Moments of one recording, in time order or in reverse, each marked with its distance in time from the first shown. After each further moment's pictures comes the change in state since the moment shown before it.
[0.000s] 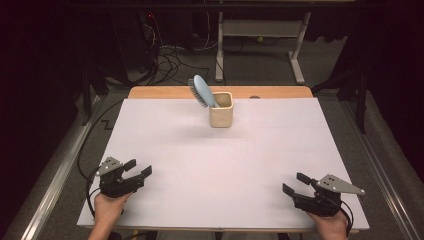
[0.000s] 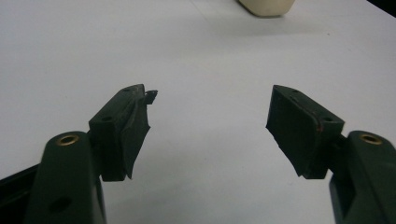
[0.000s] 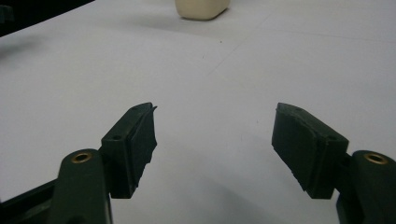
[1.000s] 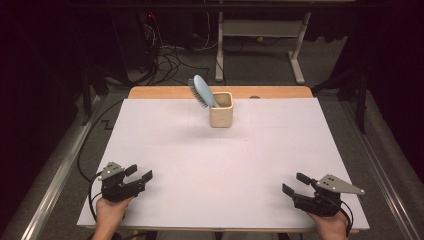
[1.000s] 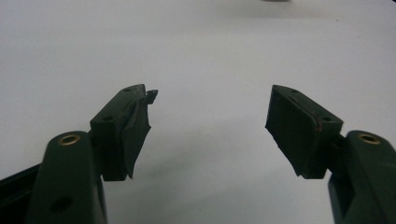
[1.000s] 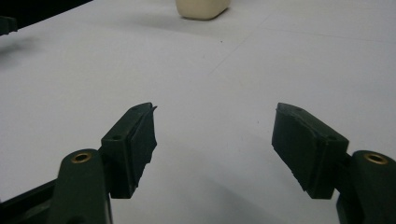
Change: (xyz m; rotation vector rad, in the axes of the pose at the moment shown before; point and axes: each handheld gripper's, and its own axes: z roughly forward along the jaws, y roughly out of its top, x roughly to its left) left arm 0.001 -0.015 0.003 0.026 0.010 -0.030; right arm 0.000 0.000 0.000 0.000 0.000 -0.005
